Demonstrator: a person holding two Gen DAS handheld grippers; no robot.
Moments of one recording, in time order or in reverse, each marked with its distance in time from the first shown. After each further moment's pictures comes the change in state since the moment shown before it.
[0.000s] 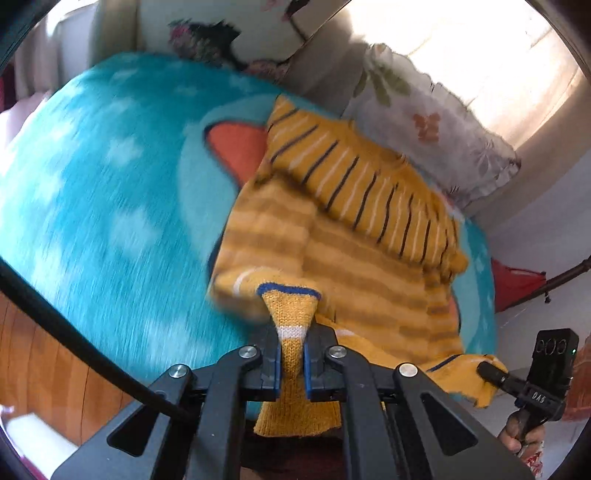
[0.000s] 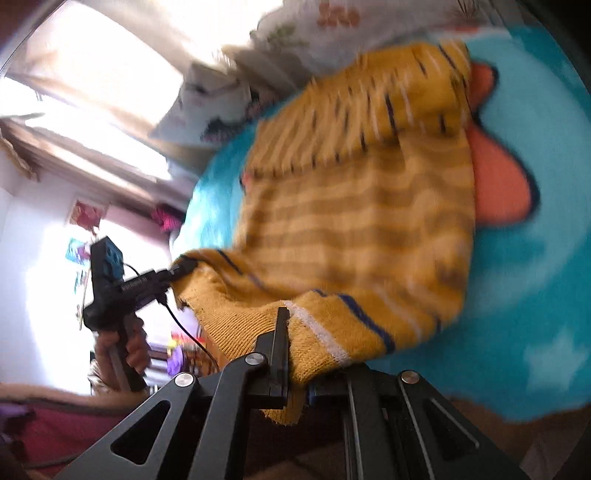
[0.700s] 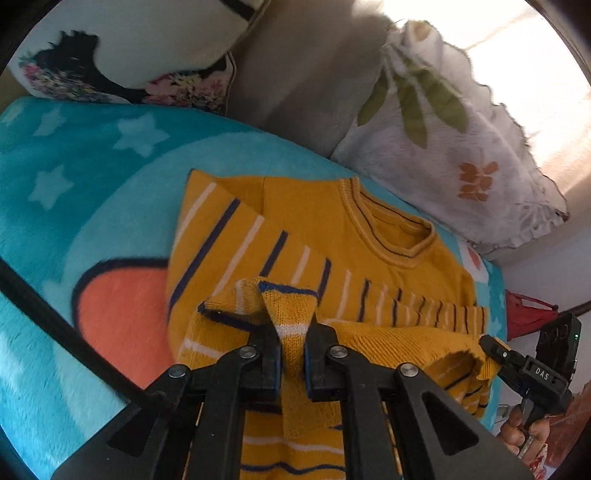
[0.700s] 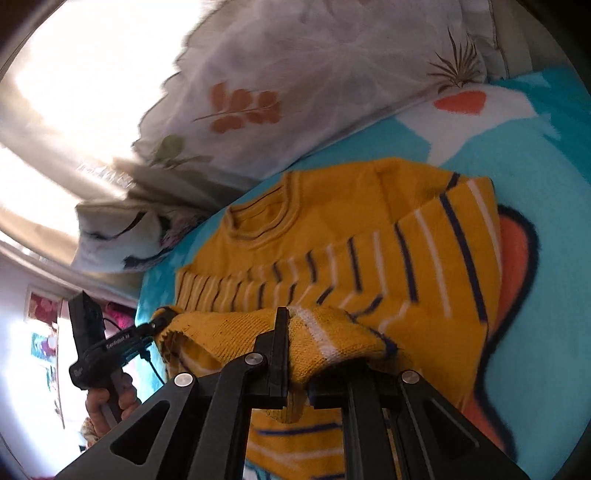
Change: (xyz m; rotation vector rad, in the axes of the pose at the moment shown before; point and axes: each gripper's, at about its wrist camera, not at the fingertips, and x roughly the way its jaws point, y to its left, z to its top) left arm 0.171 -0.021 0.183 0.044 0.110 -0.030; right arm 0.069 -0.079 0.196 0.227 -0.141 -0.167
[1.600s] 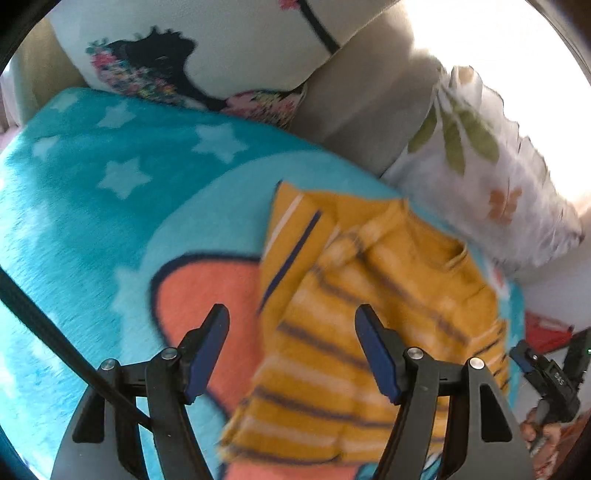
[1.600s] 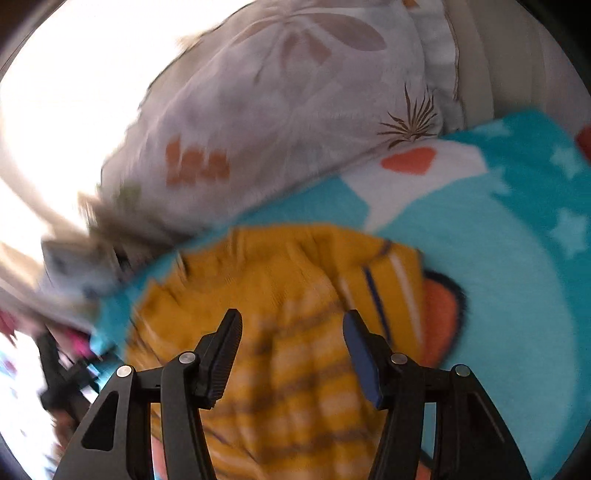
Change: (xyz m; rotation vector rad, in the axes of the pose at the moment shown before) left arm -0.049 0.047 -0.030 -0.049 -0.077 0.123; right arm -0.040 0.000 -0.004 -0.127 -0.112 -0.258
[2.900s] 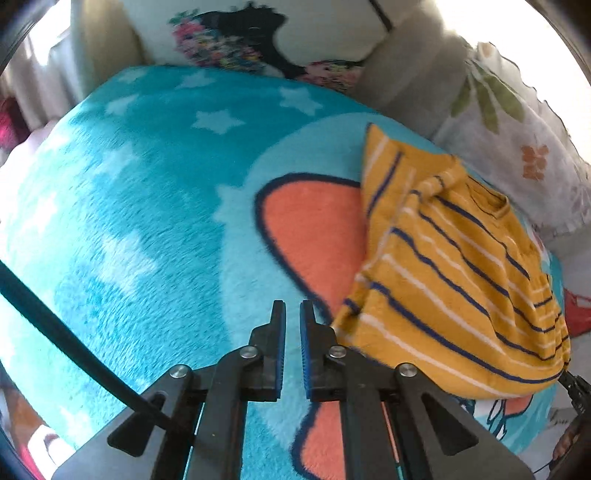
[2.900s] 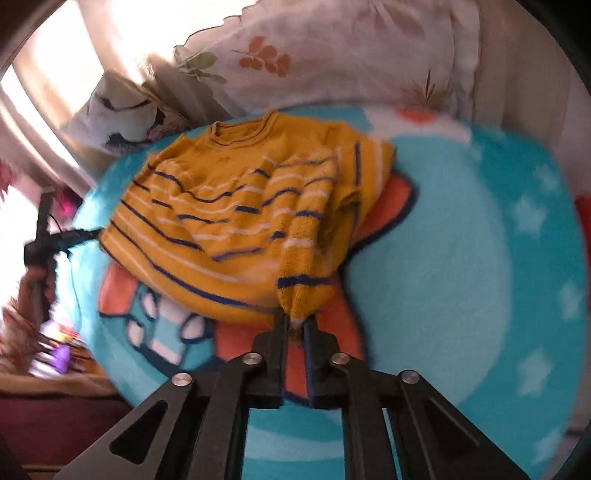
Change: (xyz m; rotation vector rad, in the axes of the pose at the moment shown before) left arm -0.020 0.048 -0.054 -0.009 0.011 0.158; right arm -0.068 -0.027 -0.078 -0.447 0.136 -0.090
